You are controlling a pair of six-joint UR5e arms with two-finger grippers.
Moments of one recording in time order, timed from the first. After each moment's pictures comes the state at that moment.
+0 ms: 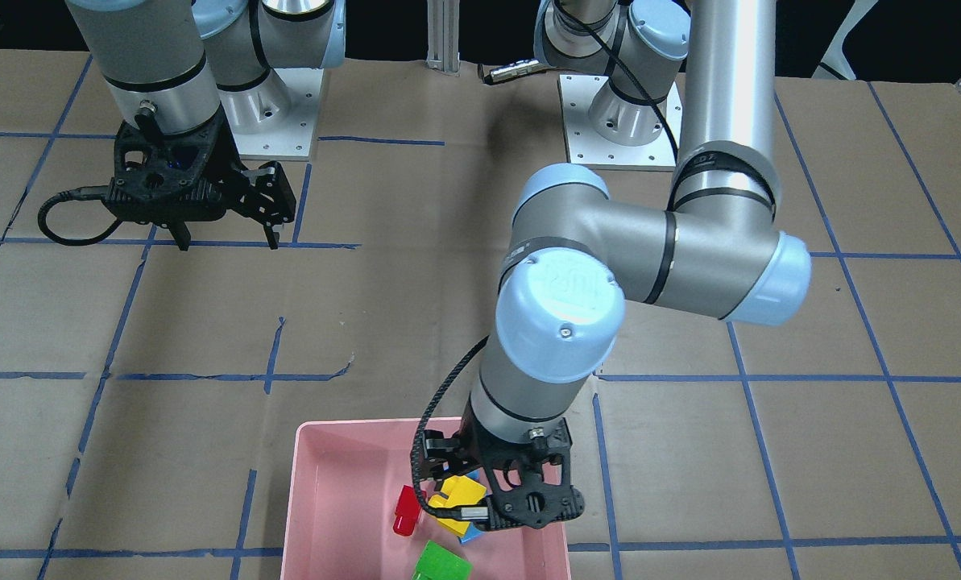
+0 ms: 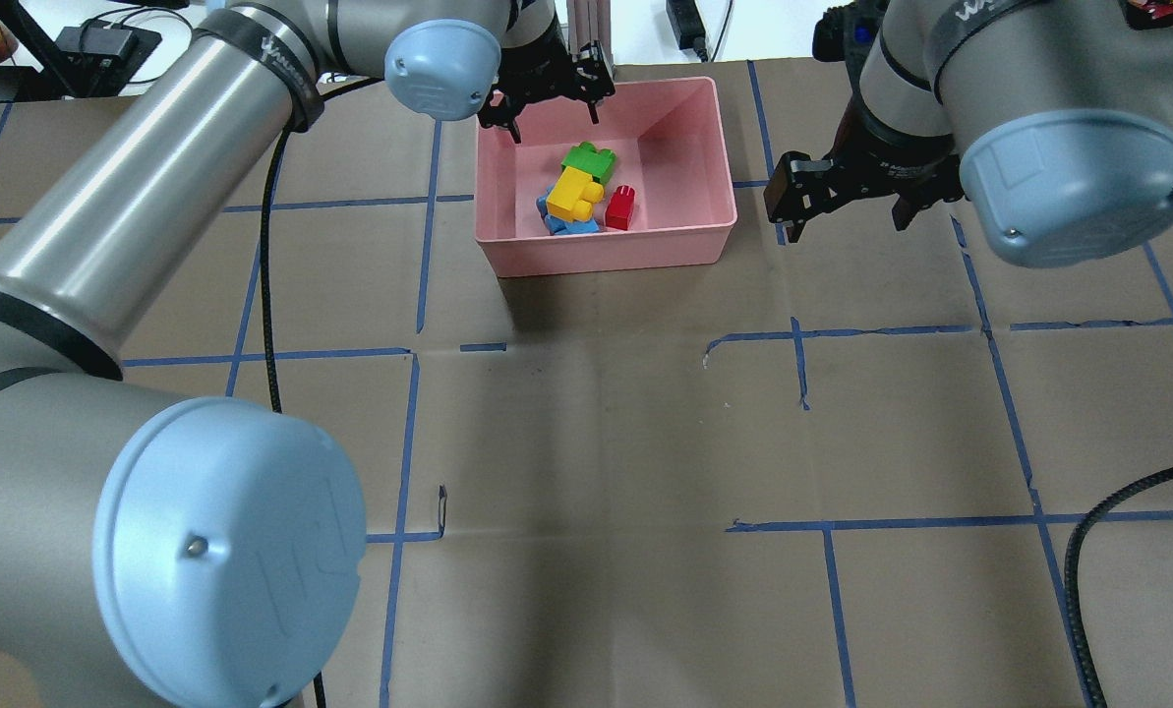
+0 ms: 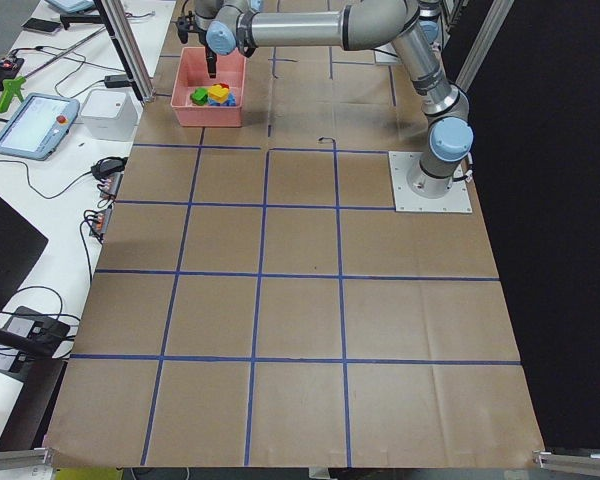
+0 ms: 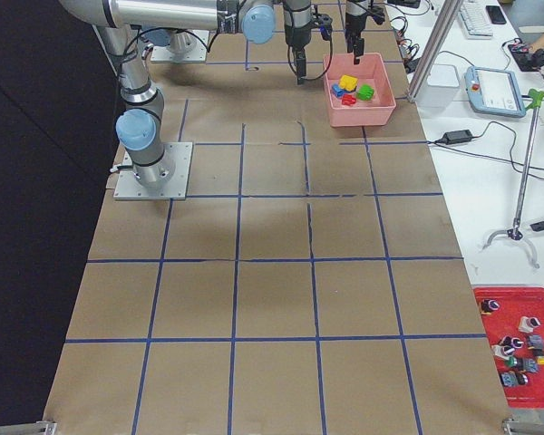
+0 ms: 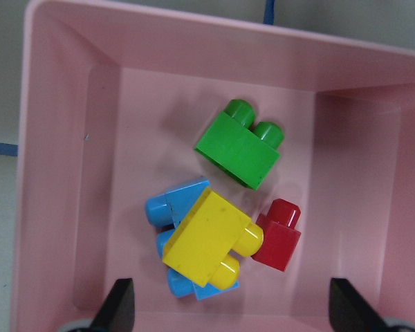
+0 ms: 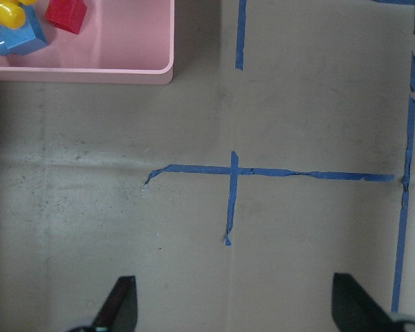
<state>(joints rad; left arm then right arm) -1.78 -2.21 -1.07 -1.26 1.48 -0.37 1.63 -1.56 1.68 -1.80 -1.60 0.00</state>
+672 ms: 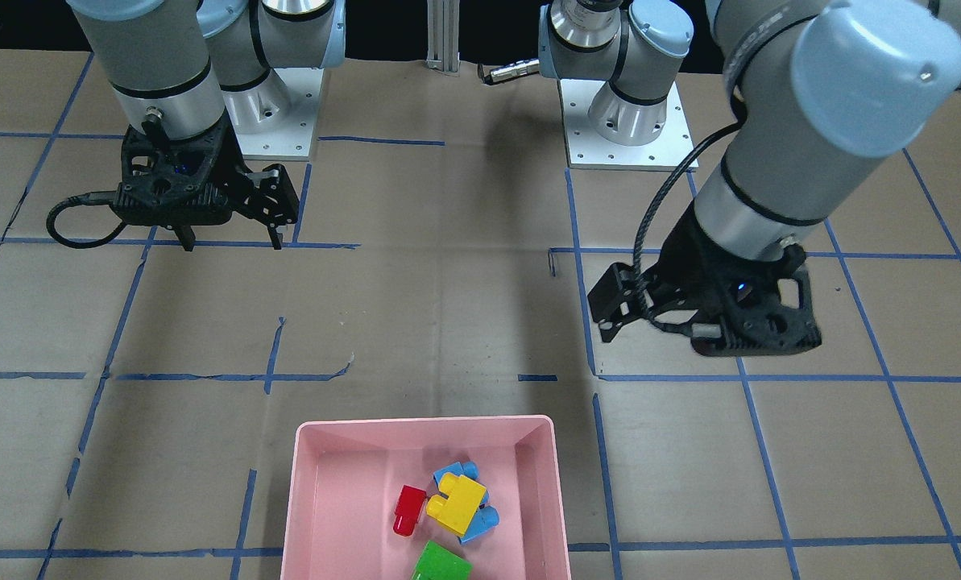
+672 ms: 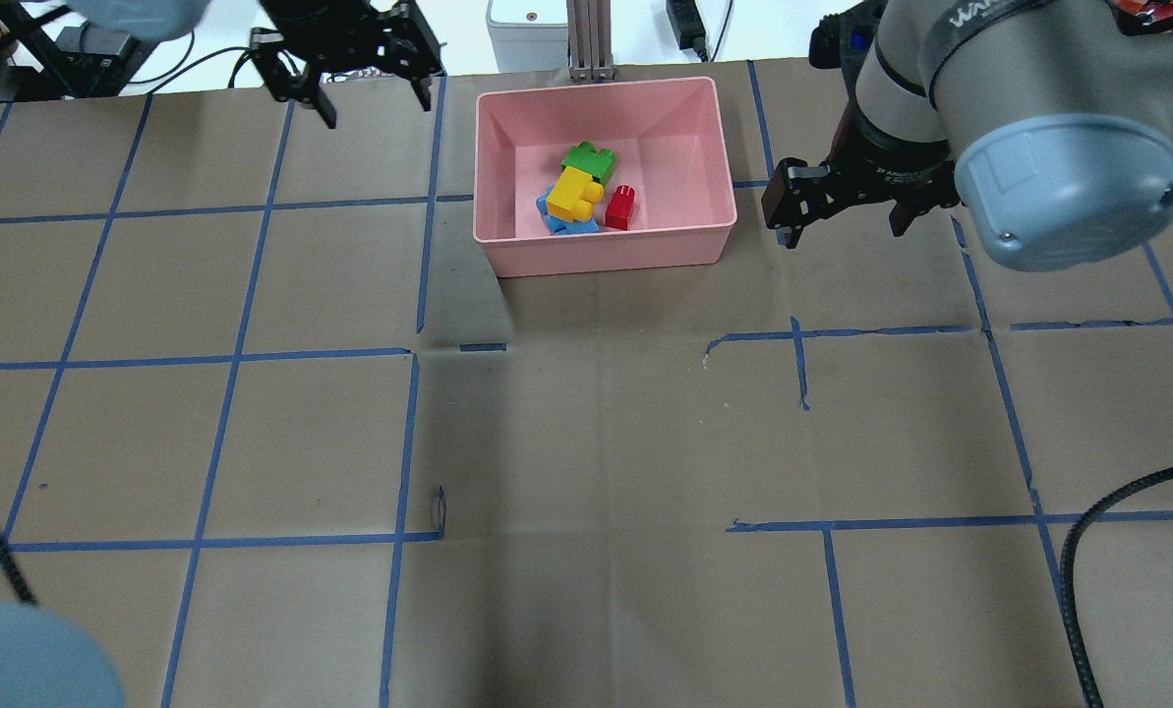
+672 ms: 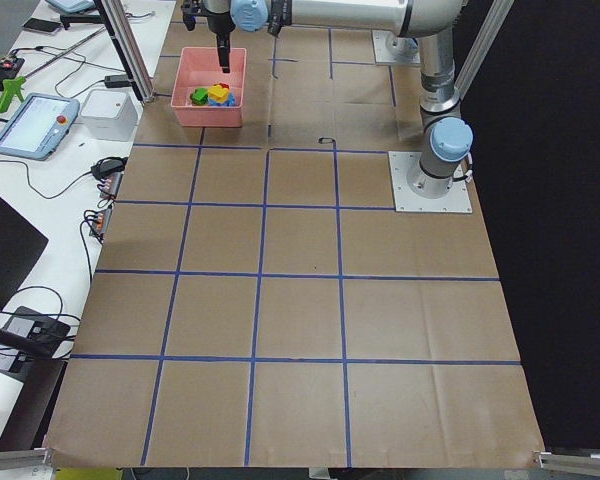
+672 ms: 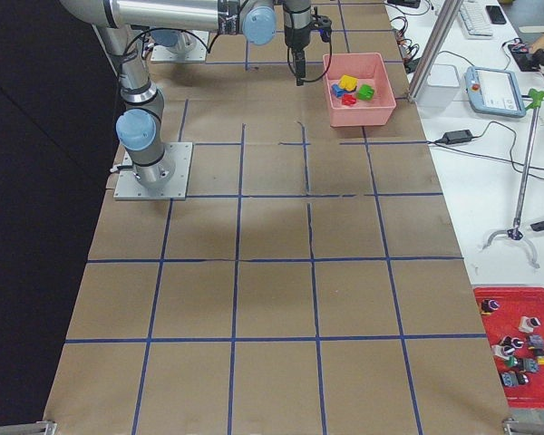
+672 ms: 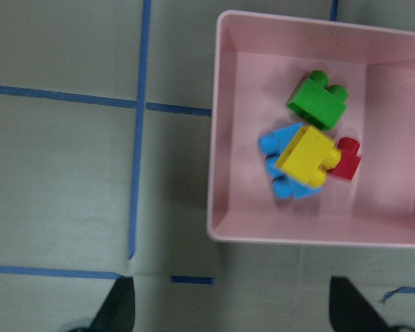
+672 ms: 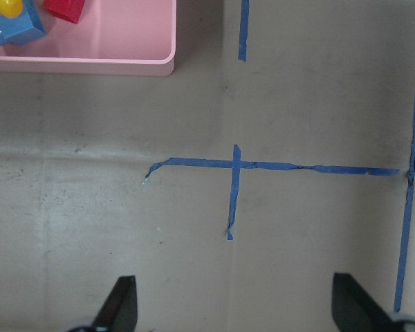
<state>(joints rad) -1.56 -1.83 -1.29 -1.56 1.49 -0.05 1.64 -1.55 1.68 -1.79 -1.60 0.00</state>
